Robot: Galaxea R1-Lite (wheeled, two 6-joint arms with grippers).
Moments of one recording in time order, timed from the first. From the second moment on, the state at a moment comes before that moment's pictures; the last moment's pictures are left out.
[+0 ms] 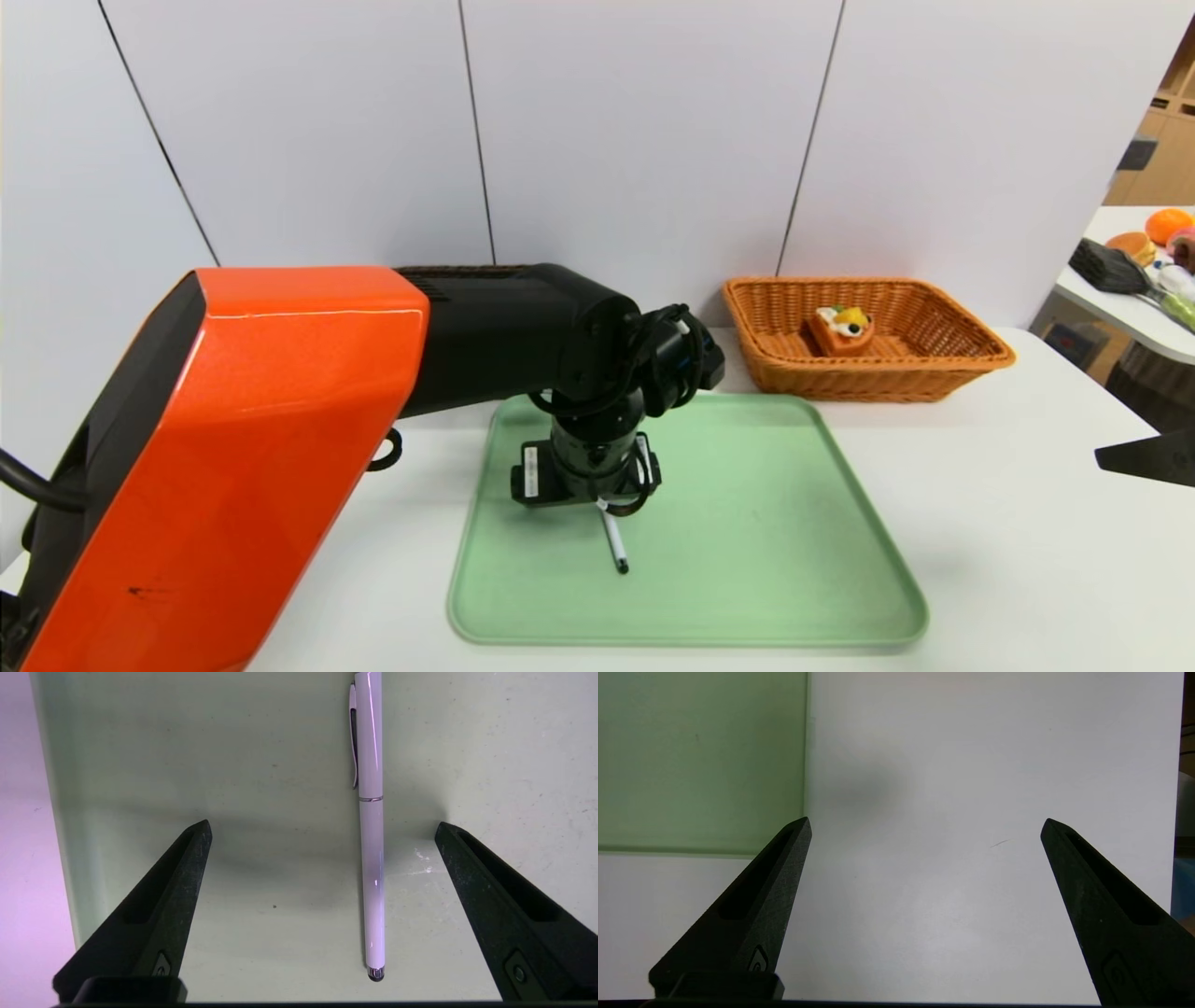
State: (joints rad) left arm -0.84 2.28 -1.99 0.97 0.32 -0.92; right arm 0.18 1.20 -1.22 0.85 -0.19 0.05
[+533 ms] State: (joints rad) left arm -0.83 2.28 -1.99 0.98 0.32 -0.92; right arm 0.18 1.20 -1.23 0.84 -0.19 0.05
